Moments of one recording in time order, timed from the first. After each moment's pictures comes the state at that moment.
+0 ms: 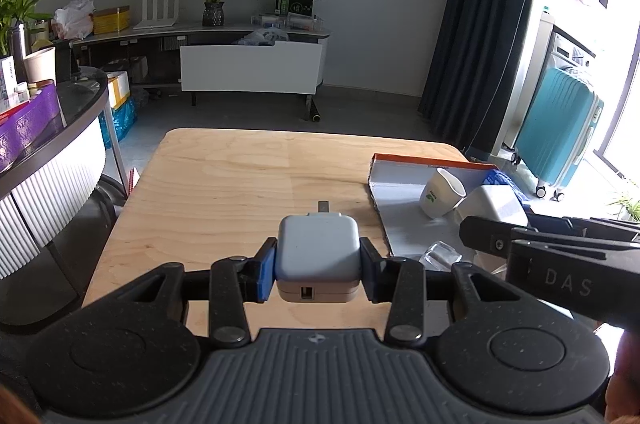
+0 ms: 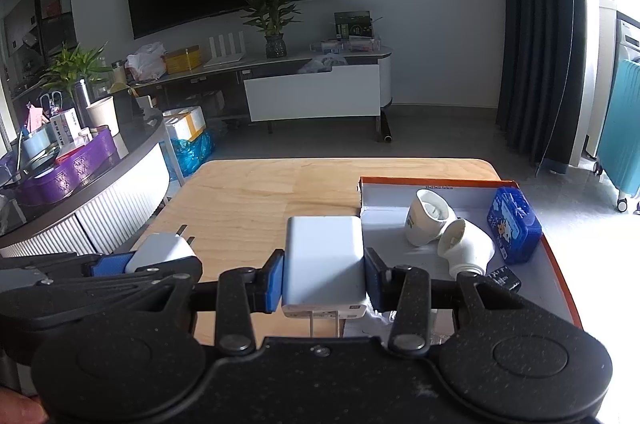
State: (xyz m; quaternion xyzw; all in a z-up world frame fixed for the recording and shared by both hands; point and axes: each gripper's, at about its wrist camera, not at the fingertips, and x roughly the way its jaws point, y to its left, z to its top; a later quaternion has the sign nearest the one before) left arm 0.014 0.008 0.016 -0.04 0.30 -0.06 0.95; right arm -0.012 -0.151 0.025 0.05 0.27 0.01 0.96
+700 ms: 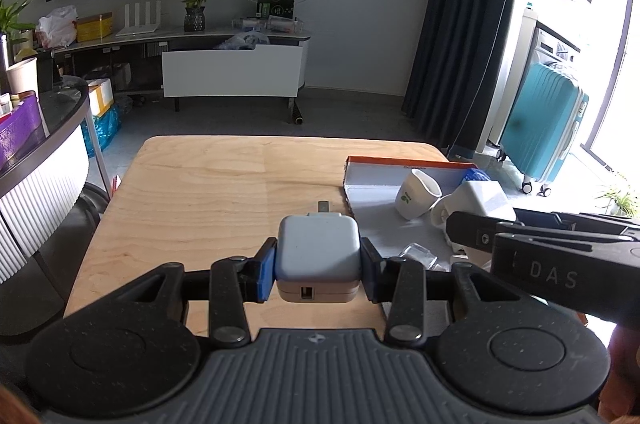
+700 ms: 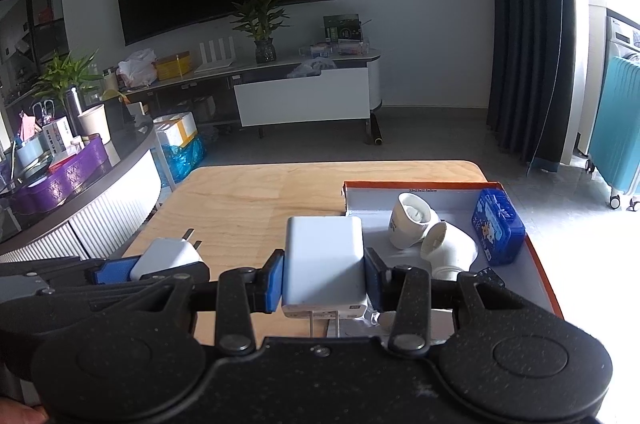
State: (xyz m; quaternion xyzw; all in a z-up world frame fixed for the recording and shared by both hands) left arm 0.015 -0.004 0.018 -0.03 0.30 -0.08 0.95; right arm -0.017 -0.159 0.027 0.06 0.27 0.00 0.96
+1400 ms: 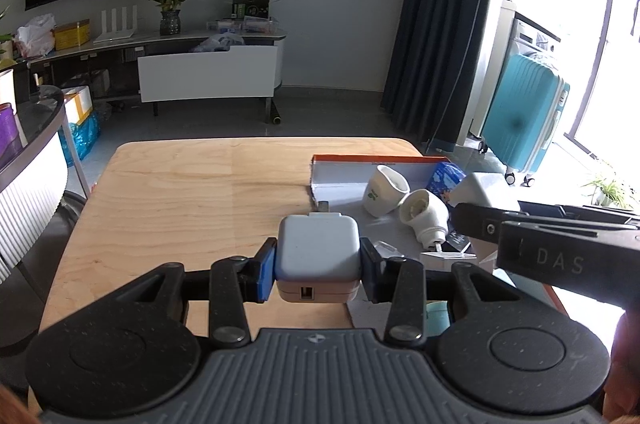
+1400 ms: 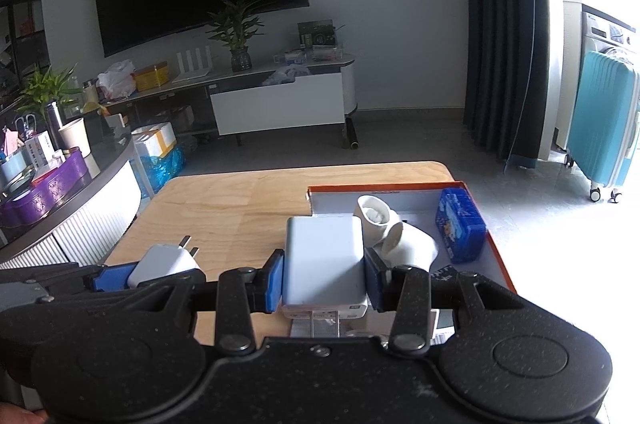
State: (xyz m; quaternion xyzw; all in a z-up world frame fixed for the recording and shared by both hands) left arm 0.015 -0.026 0.018 -0.02 0.30 -0.11 0.95; right arm -0.034 -0.185 0.033 0.07 0.26 -0.04 0.96
